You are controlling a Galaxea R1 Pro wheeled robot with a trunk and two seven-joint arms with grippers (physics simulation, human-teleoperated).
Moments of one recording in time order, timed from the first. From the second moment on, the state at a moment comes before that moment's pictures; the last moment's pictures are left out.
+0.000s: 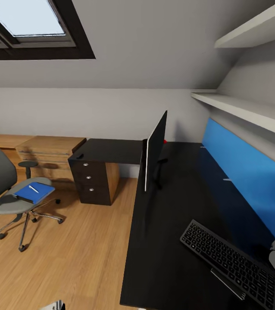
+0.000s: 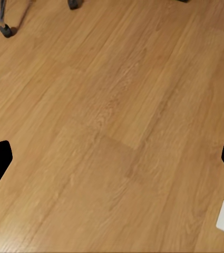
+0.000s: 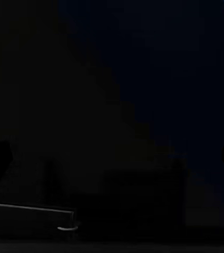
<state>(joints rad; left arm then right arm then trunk) 0.17 -0.05 0.17 -1.20 0.13 0.04 0.16 -0.57 -0.42 -0.27 -0.54 -0.45 0.38 -0.18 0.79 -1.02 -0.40</state>
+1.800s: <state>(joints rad) 0.17 -0.05 0.17 -1.18 0.13 0.04 0.16 -0.57 -0.42 -0.27 -0.55 -0.46 0.37 -0.19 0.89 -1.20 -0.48</state>
